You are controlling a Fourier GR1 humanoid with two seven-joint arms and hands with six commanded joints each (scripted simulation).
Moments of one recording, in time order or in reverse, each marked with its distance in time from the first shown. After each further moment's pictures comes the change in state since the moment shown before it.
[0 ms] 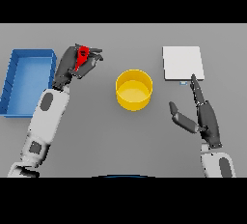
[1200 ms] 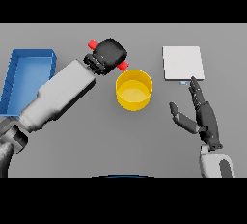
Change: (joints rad) left arm -0.449 0.164 -0.707 0.170 -0.728 -0.345 0.139; right arm 0.018 0.029 -0.012 -0.026 -0.073 0.029 0.080
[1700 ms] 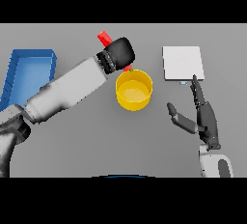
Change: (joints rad) left arm -0.141 -0.006 -0.201 0.067 -0.215 -0.026 -0.145; right arm -0.003 0.003 0.011 -0.005 0.062 -0.046 -0.028
